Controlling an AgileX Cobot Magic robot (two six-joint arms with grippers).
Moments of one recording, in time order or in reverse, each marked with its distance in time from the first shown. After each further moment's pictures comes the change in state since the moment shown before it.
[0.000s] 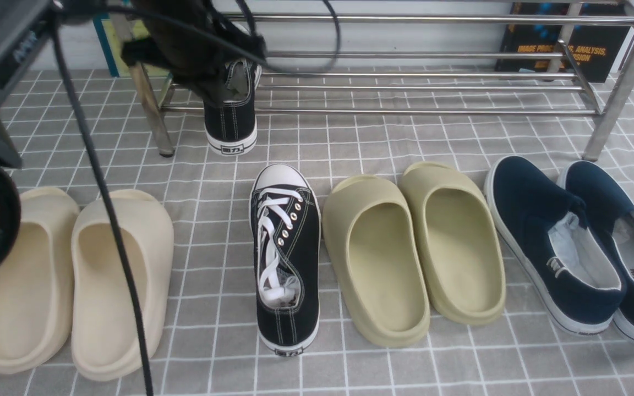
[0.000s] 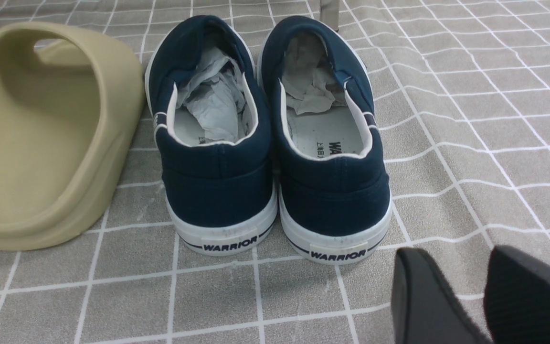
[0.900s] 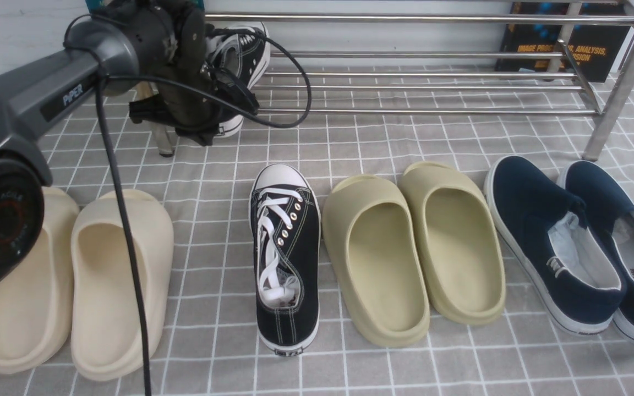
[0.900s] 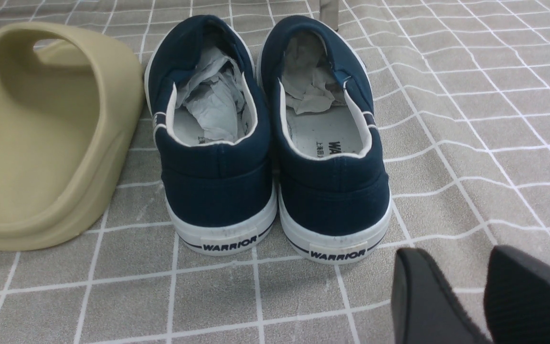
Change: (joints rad) right arm 0.000 0.000 0.000 0.000 0.000 0.000; left arm 0.029 0.068 0.183 0.189 -0.357 -0.251
